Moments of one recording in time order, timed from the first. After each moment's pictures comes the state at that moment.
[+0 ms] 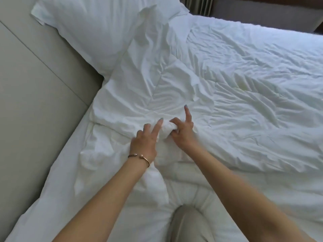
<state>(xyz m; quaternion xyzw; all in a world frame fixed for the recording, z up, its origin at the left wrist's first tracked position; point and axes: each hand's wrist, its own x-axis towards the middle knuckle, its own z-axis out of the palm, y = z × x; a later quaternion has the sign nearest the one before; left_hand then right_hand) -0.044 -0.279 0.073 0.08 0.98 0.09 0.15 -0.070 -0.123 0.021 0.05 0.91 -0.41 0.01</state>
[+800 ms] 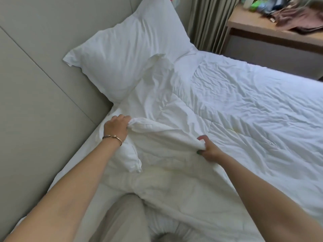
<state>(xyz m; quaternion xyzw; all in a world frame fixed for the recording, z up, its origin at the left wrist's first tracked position) -0.190 -0.315 0.169 -0.02 1.00 0.01 0.02 -0.164 0.044 0.098 0.06 0.87 -0.39 0.29</state>
